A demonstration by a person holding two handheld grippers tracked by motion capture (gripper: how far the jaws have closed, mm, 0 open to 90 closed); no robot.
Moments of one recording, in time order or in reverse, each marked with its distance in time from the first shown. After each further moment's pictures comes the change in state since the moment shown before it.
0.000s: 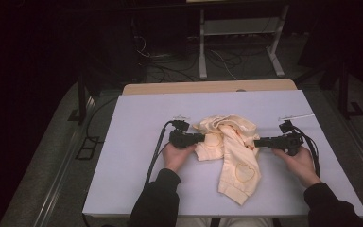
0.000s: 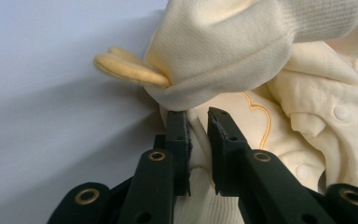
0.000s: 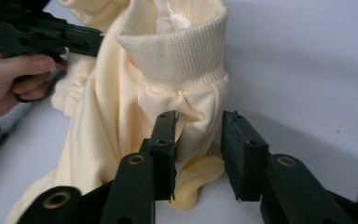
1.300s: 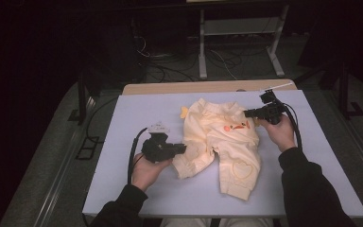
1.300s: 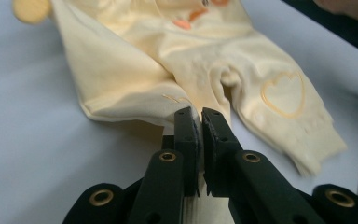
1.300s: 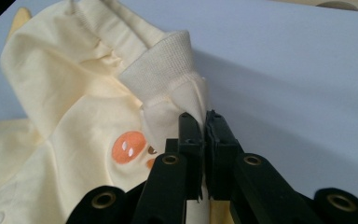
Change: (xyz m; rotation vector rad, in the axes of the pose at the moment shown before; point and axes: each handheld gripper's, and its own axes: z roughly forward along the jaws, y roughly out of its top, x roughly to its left) left arm -0.040 -0.025 -0.123 0.062 -0.004 0.213; right arm 0.011 0.097 0.028 -0.028 -0.191 -0.073
